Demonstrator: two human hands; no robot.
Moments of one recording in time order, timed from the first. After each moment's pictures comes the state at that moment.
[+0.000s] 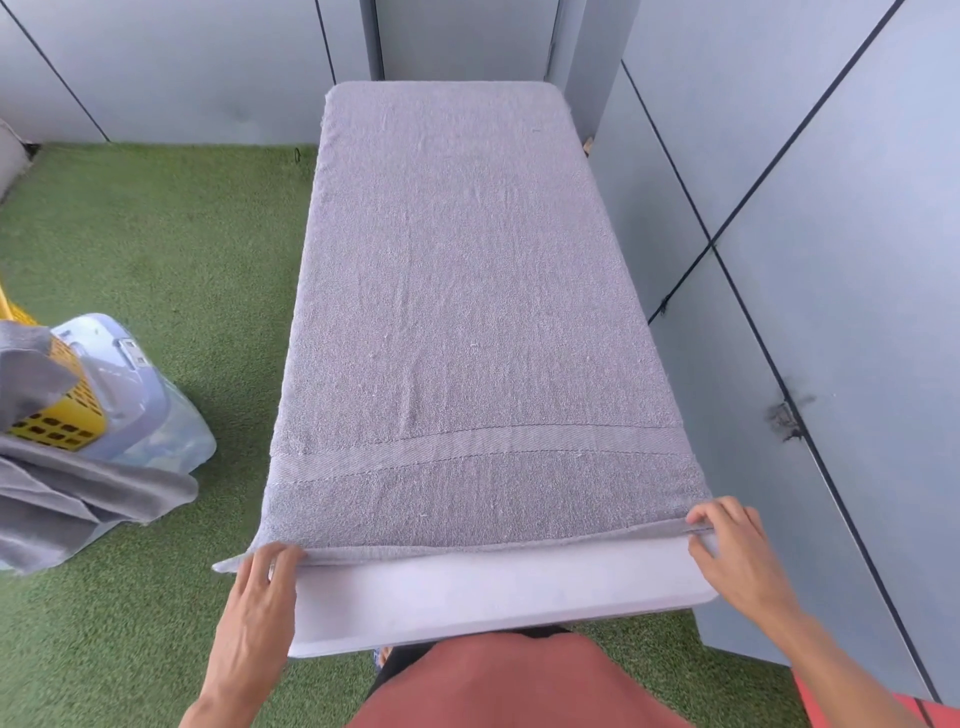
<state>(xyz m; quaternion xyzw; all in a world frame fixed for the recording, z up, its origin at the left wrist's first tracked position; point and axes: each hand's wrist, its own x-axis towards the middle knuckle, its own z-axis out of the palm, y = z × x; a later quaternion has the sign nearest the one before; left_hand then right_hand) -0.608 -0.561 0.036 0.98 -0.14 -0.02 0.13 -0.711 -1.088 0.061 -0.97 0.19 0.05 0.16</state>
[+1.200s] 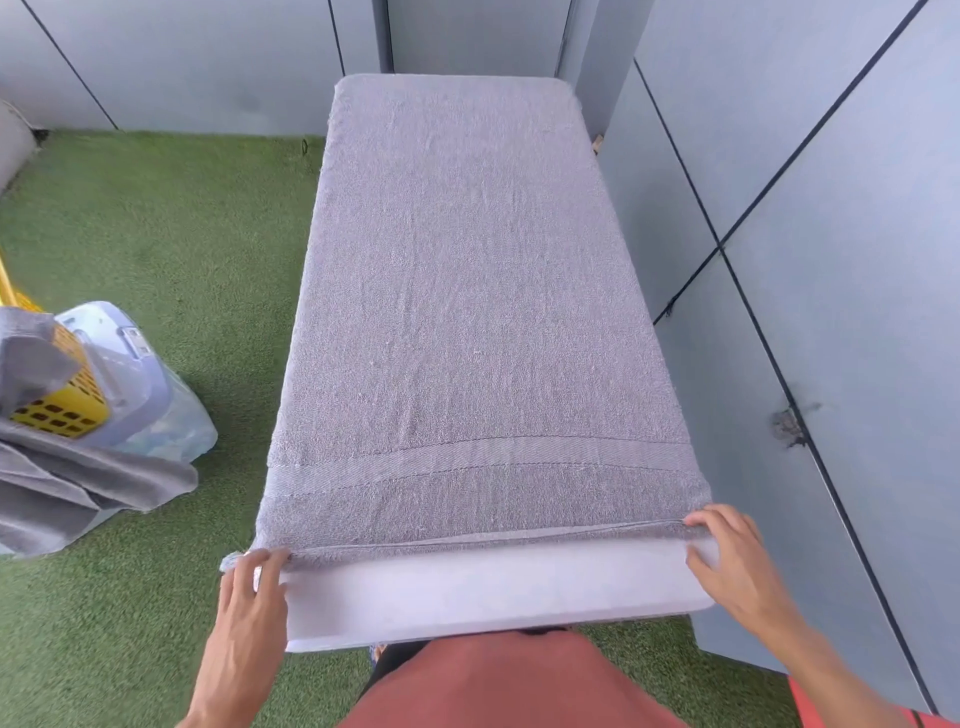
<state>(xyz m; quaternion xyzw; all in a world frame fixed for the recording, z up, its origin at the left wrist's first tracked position) -0.623 -0.557 0.033 0.98 -0.08 -0.05 0.16 -0.713 -1.091 0.053 -0.97 0.16 0.04 0.17</state>
